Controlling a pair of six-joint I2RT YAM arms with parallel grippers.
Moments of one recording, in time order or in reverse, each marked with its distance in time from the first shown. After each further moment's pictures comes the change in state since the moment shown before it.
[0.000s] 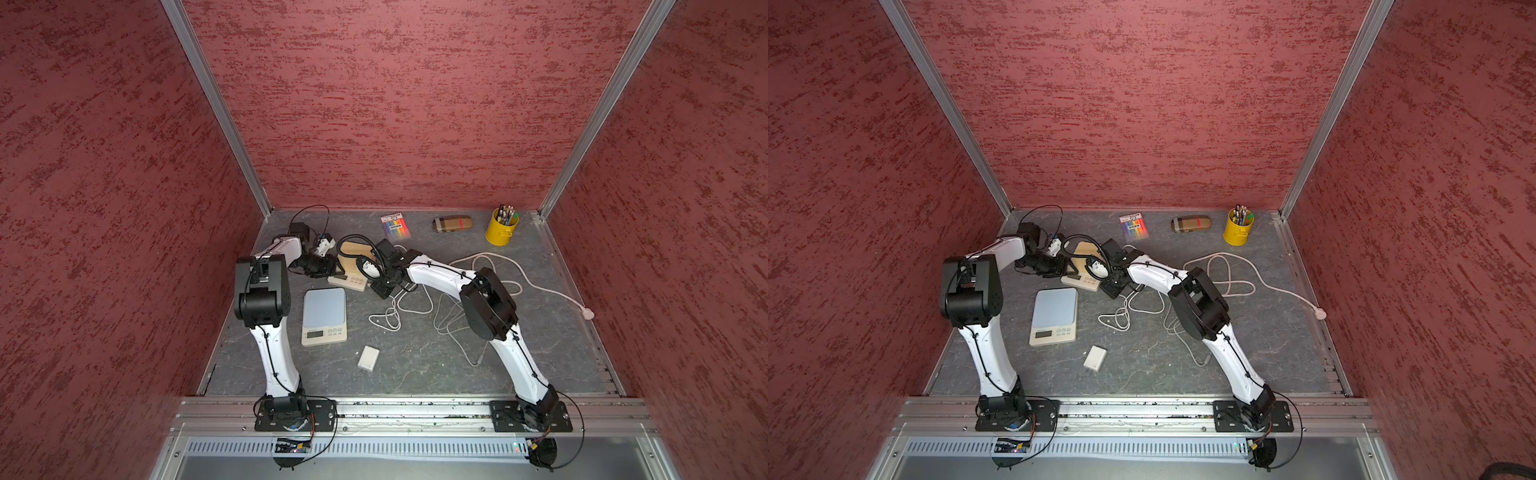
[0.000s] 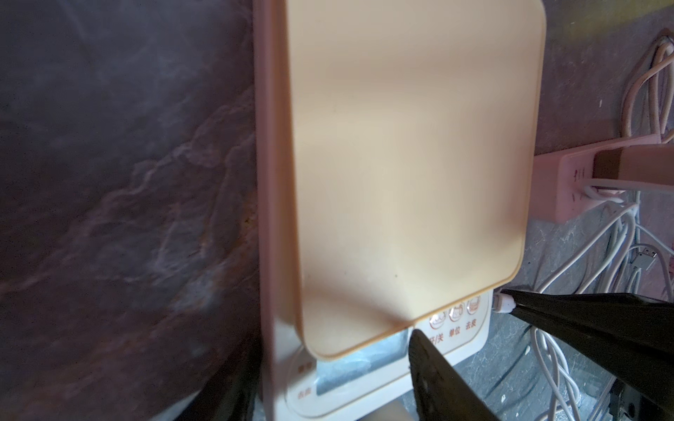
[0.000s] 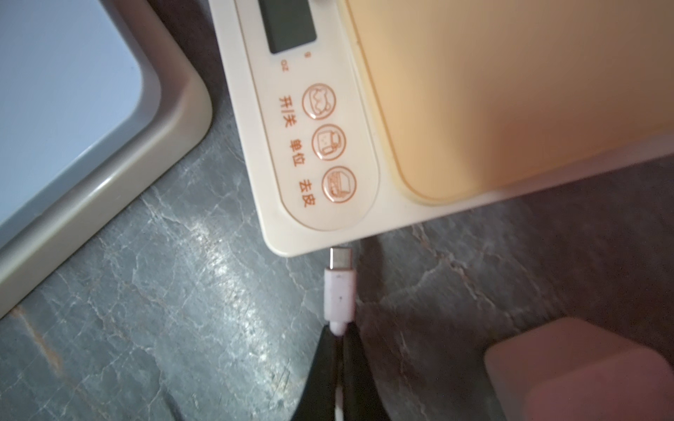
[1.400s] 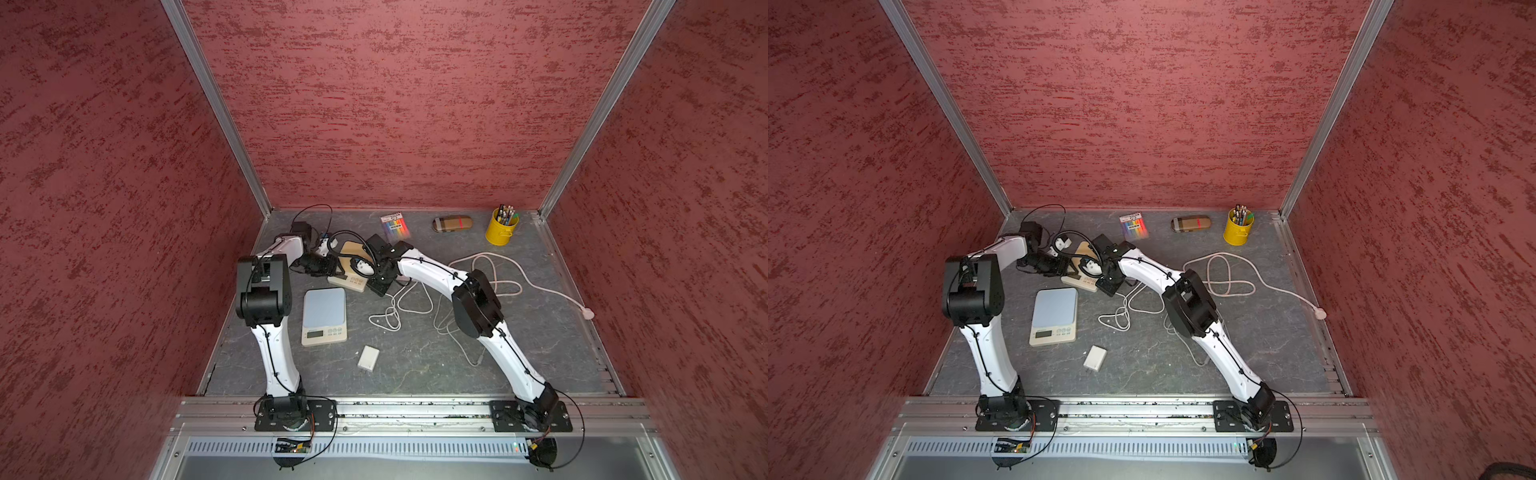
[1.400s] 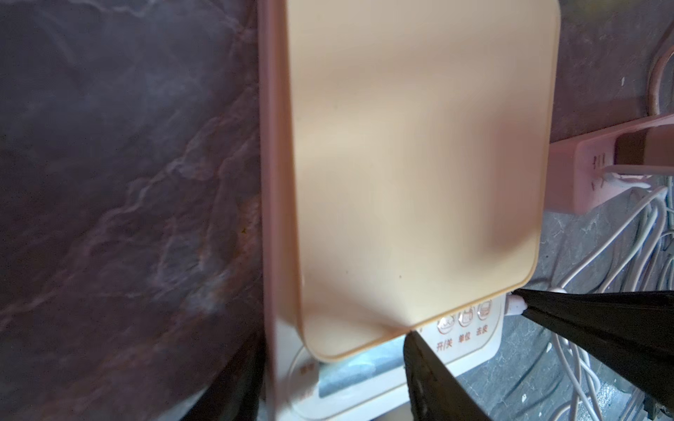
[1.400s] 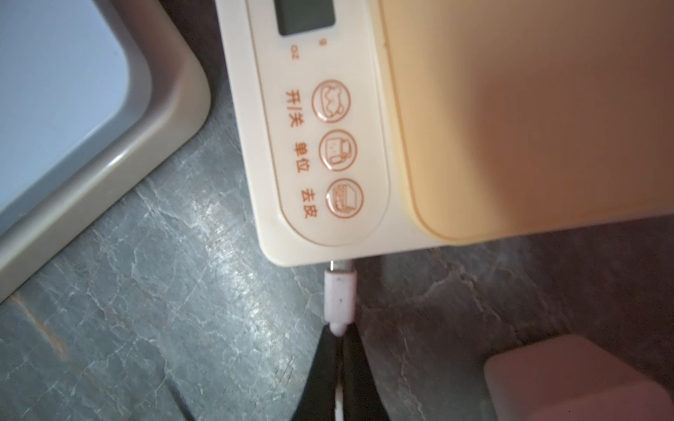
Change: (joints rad) left arm -0.015 0.006 0.013 -0.011 -0.026 0.053; right arm 0.014 0.149 0.322 -0.300 0.023 -0.056
